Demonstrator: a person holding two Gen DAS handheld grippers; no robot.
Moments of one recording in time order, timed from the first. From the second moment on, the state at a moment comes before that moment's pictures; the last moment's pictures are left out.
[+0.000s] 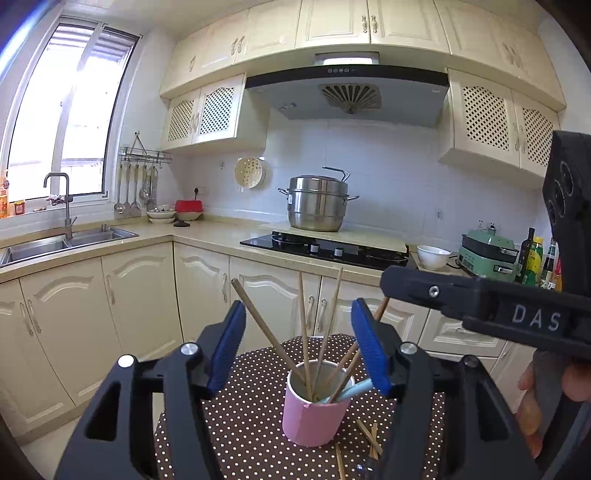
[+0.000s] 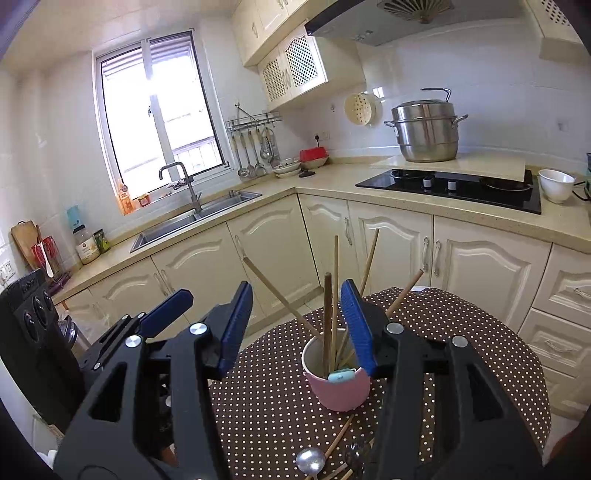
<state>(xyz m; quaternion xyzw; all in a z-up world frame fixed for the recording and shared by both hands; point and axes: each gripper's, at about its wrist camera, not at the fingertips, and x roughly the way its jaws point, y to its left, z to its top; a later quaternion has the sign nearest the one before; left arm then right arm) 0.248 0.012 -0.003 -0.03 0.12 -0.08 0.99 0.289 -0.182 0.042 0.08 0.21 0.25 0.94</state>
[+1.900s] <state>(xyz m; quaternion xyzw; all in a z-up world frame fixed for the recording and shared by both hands) 0.300 -0.087 -0.177 -0.06 0.55 -0.10 0.83 0.253 -0.289 -0.130 0.14 0.37 0.18 0.90</state>
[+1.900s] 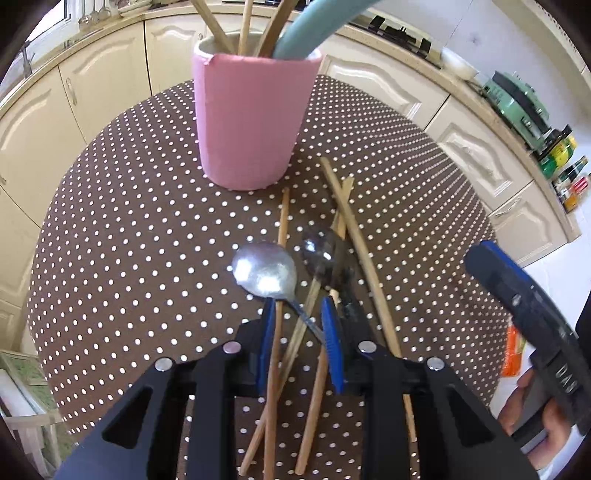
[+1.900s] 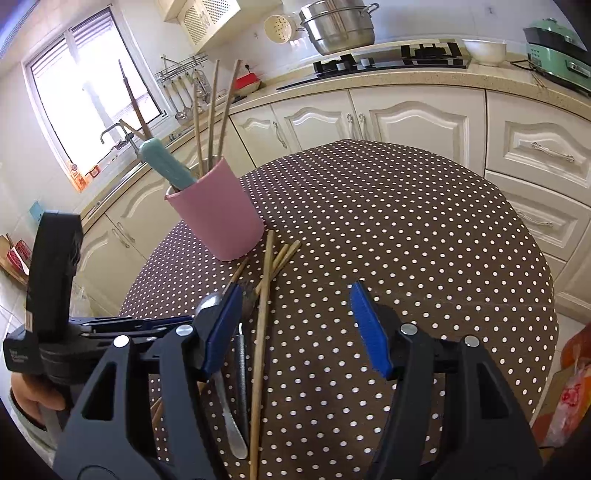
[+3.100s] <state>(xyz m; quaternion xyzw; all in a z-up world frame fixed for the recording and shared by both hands) 0.350 -0.113 -0.192 -0.06 0.58 -0.09 0.81 0.274 -0.284 -0.146 0.14 0.39 0.19 0.89</state>
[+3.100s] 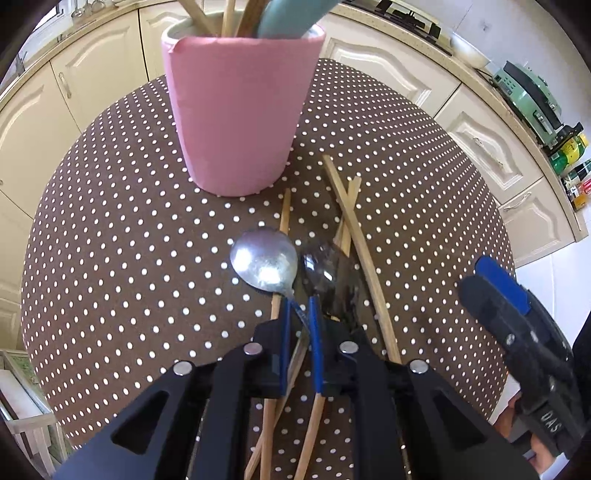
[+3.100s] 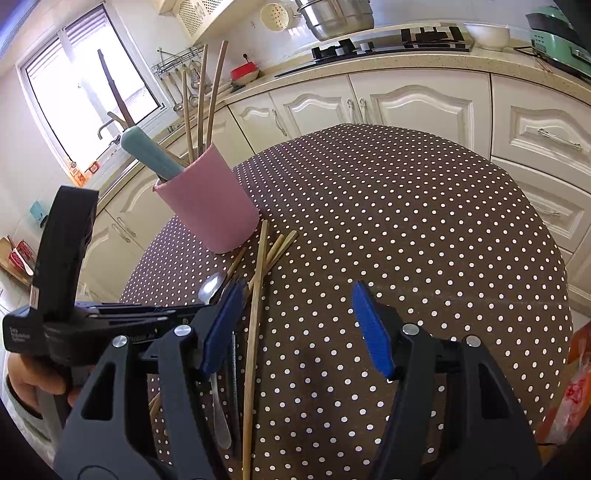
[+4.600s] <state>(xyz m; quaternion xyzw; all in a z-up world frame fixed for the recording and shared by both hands) 0.284 -0.036 -0.152 -0.09 0.45 -0.18 0.87 0.301 -0.216 -0.163 0.00 0.50 0.18 0.85</state>
